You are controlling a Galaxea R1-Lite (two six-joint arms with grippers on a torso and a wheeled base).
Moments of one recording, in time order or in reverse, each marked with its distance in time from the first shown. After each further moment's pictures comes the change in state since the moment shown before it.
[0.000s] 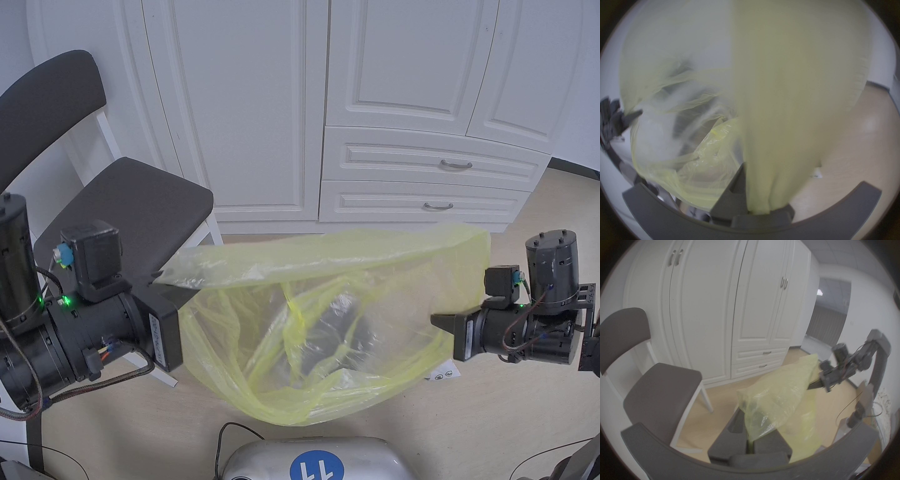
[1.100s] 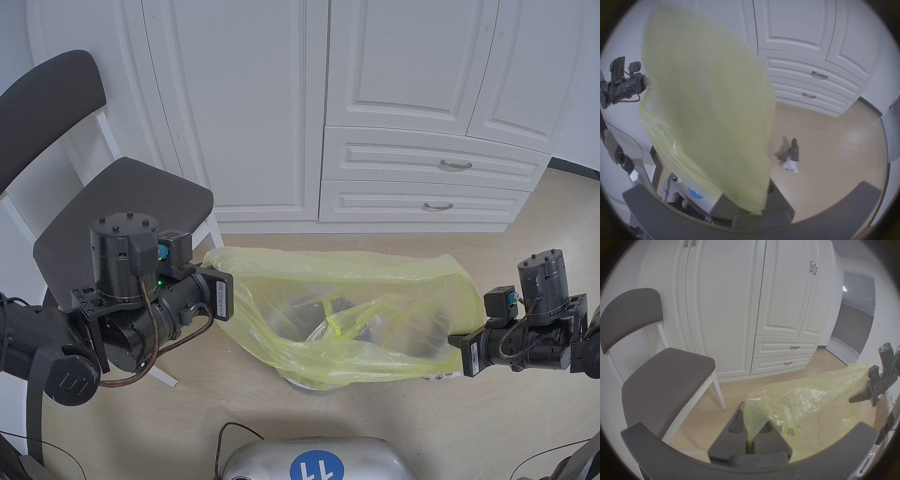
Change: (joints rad) left arm 0.204 0.399 0.008 -0.367 0.048 -0.027; right arm -0.102 0.034 0.061 0.061 -0.028 -0.212
